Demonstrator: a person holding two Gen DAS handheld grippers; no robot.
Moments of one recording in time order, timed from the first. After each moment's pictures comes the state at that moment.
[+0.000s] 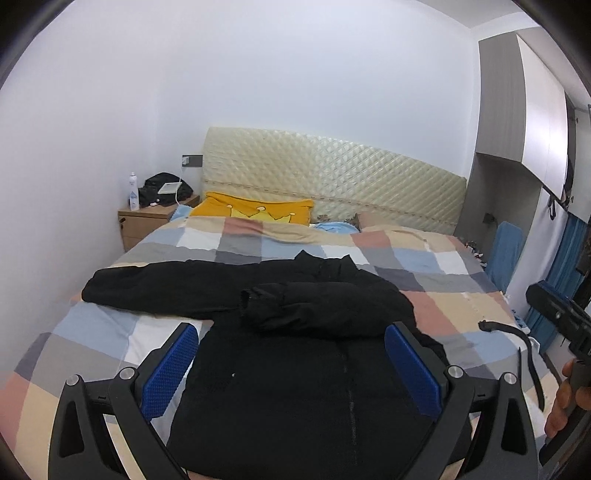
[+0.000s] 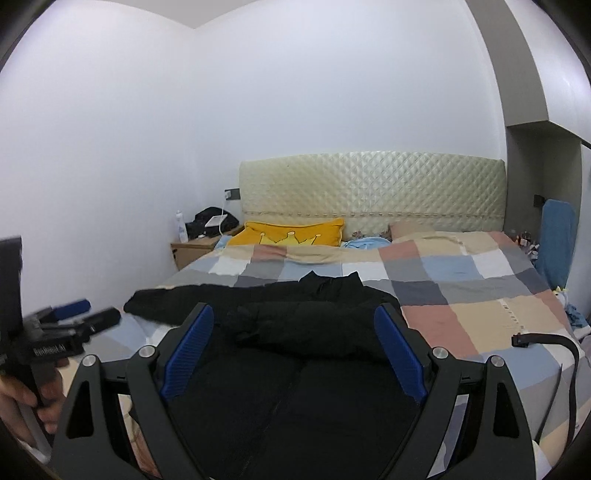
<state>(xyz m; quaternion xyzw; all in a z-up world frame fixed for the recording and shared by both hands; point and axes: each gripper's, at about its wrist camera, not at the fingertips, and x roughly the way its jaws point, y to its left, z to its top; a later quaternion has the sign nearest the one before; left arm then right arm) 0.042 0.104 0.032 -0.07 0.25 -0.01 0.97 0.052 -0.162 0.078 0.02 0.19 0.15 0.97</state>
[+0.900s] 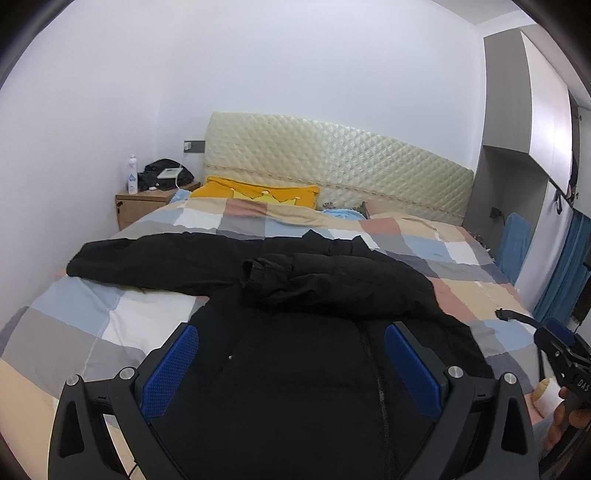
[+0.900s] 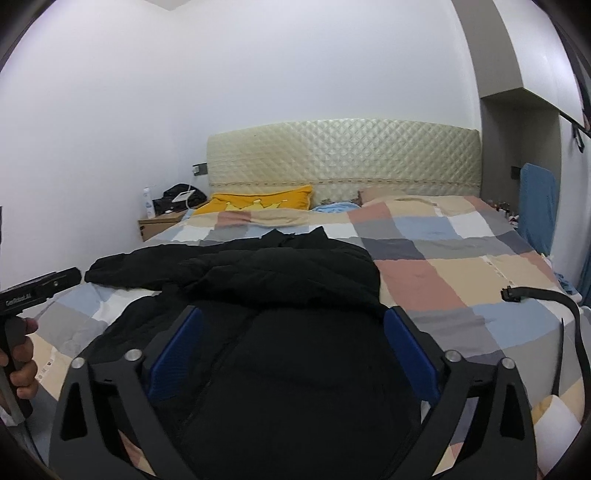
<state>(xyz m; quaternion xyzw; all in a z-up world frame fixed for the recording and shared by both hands) 0.065 0.113 -0.070 -0.07 0.25 0.00 0.97 0.055 -0.201 -0.039 0.02 0.22 0.09 0.97</state>
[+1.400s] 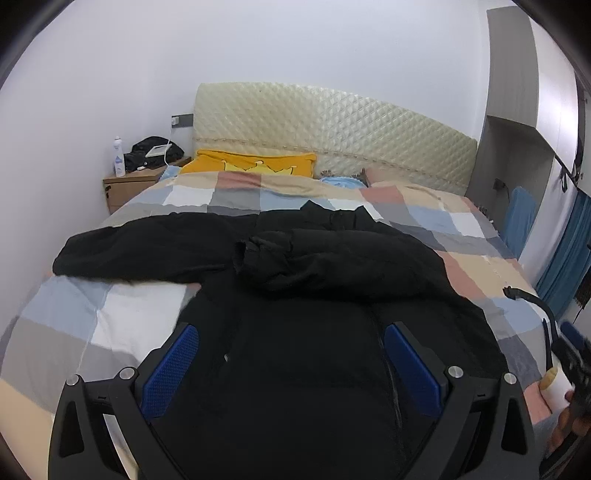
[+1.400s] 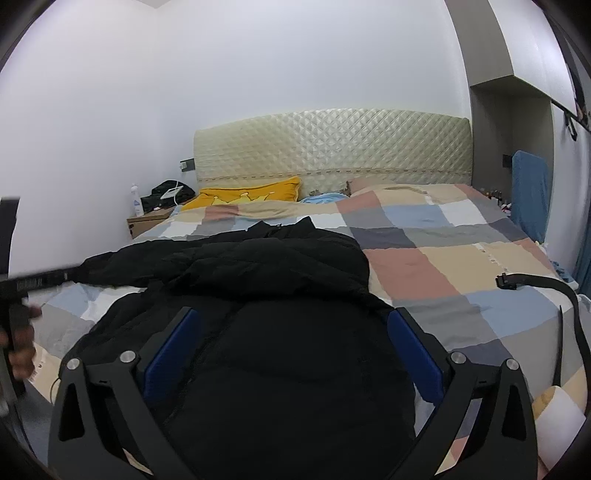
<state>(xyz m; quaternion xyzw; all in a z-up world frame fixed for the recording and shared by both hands) 0.130 0.118 -0.074 -0.06 0.32 -0.02 0.95 0.067 -0.215 -0.054 0.03 0.23 0.08 0.97</state>
